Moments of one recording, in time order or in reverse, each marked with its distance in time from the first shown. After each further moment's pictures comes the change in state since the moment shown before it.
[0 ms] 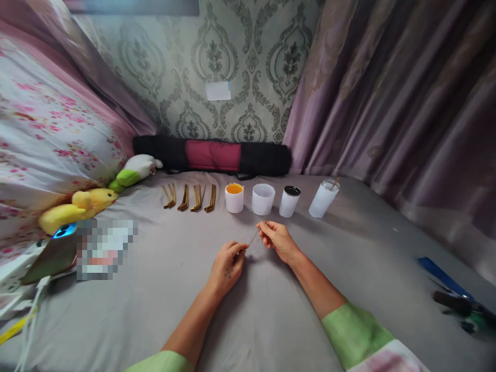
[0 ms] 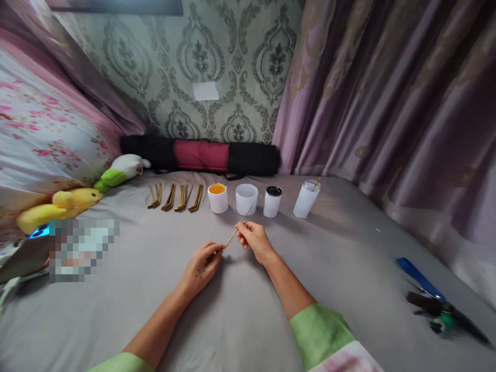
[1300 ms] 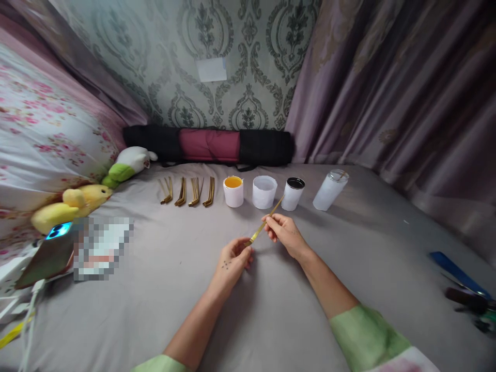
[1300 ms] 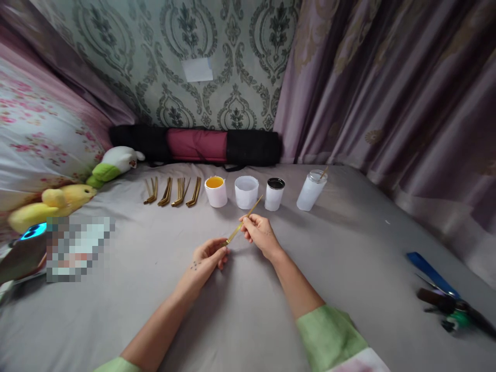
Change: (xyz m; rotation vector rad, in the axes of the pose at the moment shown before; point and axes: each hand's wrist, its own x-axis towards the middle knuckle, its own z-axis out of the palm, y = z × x) left_hand 0.011 0.019 0.011 -0.667 -0.036 -0.617; right_hand 0.005 -0.004 -0.012 -0.136 0.051 -0.061
